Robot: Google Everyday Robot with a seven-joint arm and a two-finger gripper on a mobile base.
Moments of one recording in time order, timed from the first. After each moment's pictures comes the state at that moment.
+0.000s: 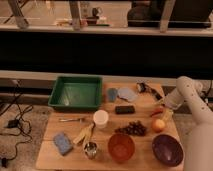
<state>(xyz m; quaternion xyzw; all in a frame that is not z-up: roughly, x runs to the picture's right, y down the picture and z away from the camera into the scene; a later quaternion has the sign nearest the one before) 0.377 0.153 0.915 -0.36 -0.13 0.10 0.92</state>
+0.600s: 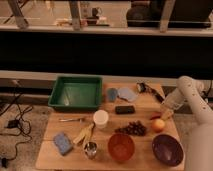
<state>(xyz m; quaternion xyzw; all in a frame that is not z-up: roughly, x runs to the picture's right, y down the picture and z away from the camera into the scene) 0.382 0.150 0.908 -0.36 -0.13 0.10 0.92</state>
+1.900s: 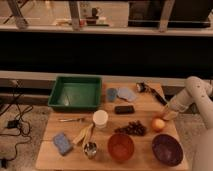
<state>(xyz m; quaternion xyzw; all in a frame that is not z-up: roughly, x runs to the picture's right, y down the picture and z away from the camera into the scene) 0.382 0.166 0.859 -0.39 -0.17 0.12 0.89</state>
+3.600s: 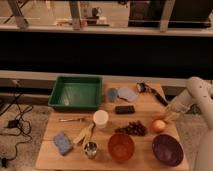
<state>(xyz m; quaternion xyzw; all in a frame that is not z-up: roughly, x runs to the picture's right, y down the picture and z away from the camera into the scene) 0.382 0.170 0.855 -0.40 -0.18 0.12 0.89</state>
